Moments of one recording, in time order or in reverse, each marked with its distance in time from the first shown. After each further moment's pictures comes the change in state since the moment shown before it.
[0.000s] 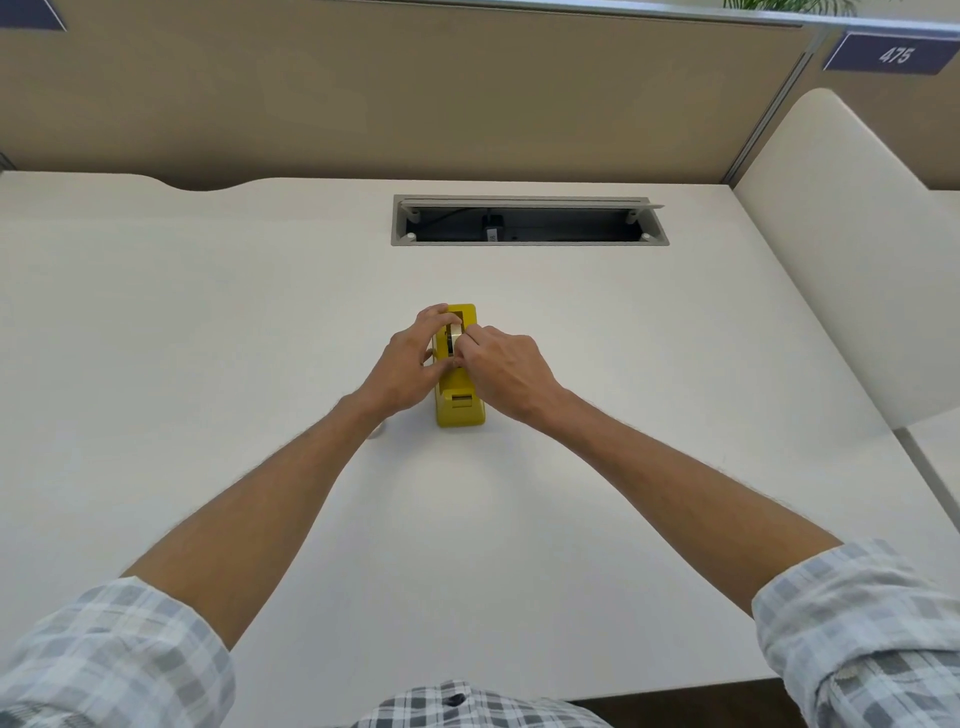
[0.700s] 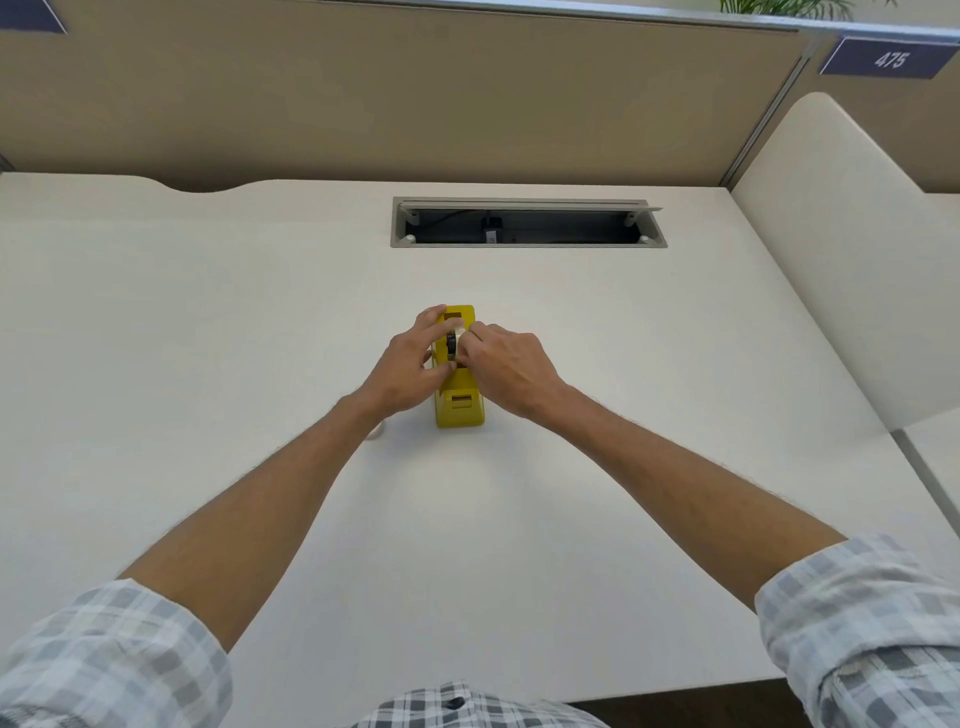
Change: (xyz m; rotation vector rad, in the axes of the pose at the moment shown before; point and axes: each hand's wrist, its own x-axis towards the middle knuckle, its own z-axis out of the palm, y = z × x) left_hand 0.000 -0.001 -0.001 -0.048 -0.031 -0.015; right_hand 0.001 0.007 -0.001 0.012 -0.003 0.004
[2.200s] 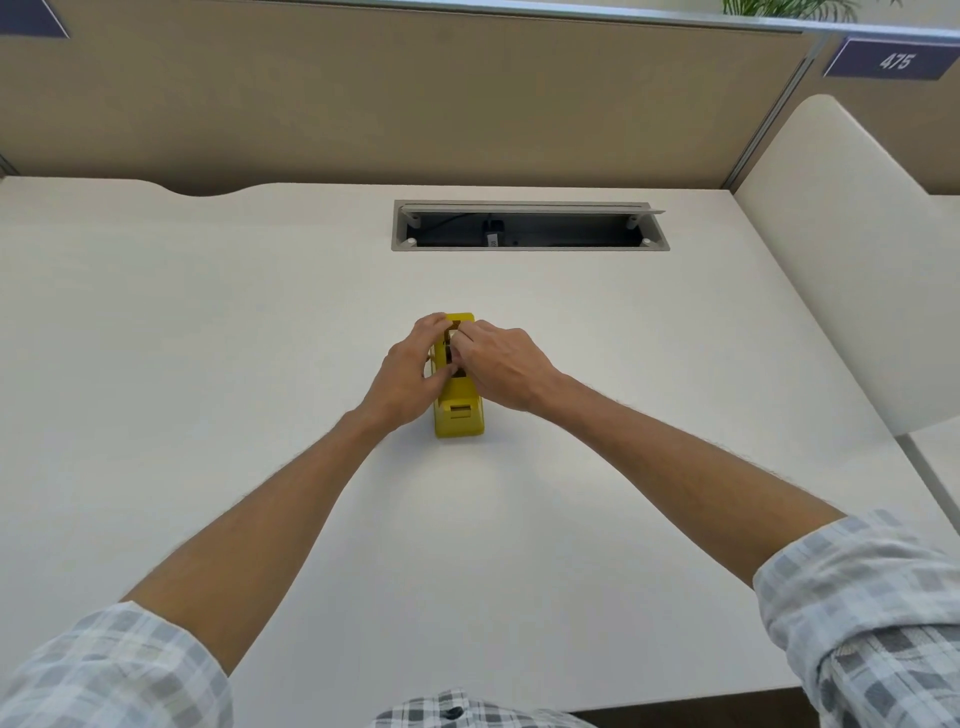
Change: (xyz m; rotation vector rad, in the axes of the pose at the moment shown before) left_hand -0.007 0.005 0.006 0.084 0.089 0.056; right_hand 0.013 0.006 -0.002 0.048 -0.032 -0.141
